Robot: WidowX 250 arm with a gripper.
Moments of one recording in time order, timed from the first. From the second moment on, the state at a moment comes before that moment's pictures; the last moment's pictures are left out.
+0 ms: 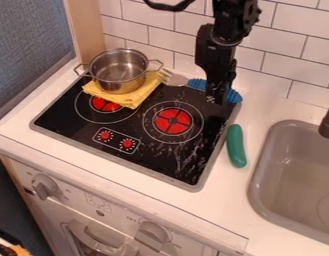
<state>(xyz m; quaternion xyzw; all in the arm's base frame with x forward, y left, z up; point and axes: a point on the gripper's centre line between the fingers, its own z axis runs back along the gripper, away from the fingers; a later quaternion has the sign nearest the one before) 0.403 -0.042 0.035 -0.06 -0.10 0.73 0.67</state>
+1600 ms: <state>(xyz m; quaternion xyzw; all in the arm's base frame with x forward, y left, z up) 0.425 -0.033 0.063 -0.07 -0.10 0.71 0.69</state>
